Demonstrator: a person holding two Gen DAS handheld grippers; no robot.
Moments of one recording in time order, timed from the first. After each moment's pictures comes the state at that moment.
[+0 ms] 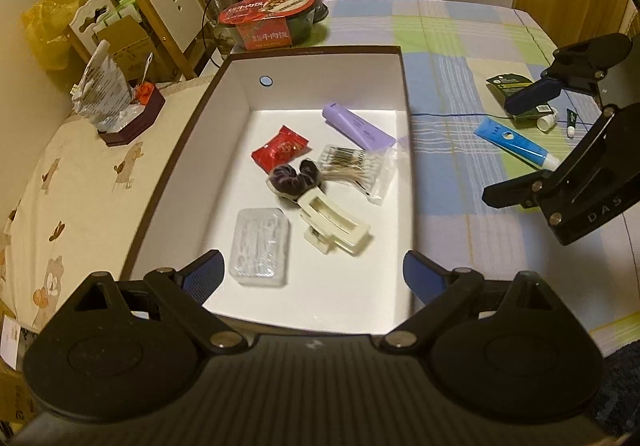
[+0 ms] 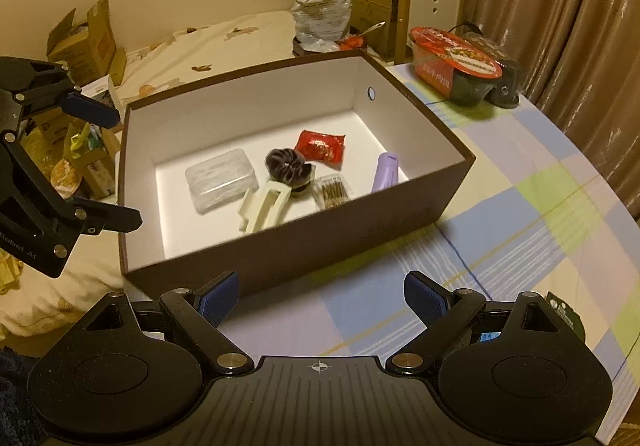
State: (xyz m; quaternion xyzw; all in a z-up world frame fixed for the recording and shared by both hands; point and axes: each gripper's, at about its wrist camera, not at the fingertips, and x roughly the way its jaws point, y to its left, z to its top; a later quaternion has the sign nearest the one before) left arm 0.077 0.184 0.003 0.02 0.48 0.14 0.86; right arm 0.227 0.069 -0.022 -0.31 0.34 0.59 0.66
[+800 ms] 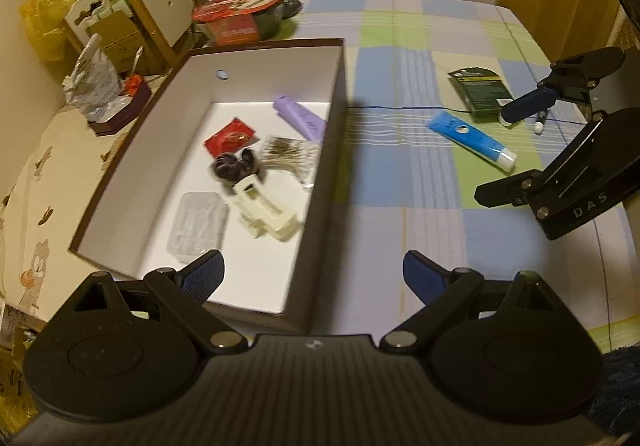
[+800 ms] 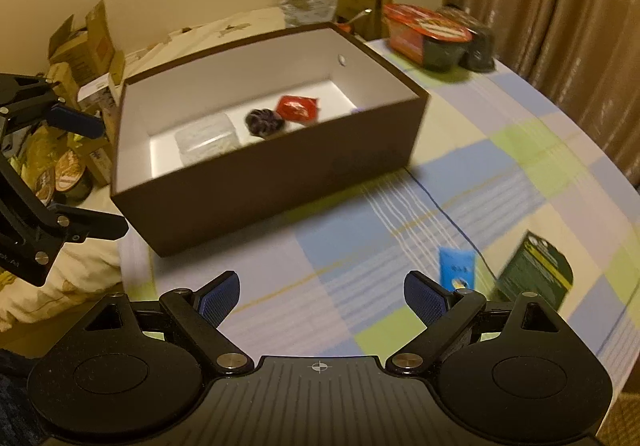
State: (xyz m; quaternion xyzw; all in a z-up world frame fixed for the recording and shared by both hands) left arm 0.084 0.109 -0.006 0.00 0.49 0.14 0.86; right arm 0.261 -0.005 -0.035 -0.29 0.37 0.59 0.66
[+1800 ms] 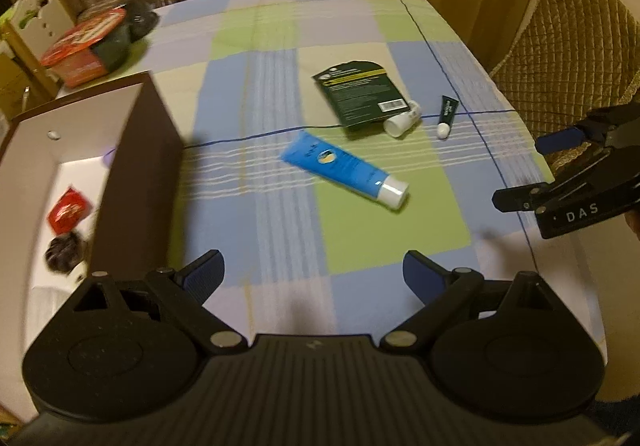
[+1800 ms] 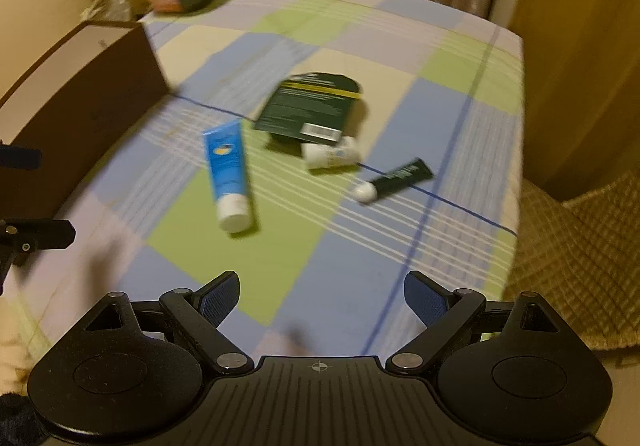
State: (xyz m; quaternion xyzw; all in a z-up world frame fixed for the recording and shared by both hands) left arm 0.211 0.022 -0.060 0.02 0.51 0.00 0.86; right arm 0.368 -0.146 -0.070 -0.19 0.48 0.36 0.78
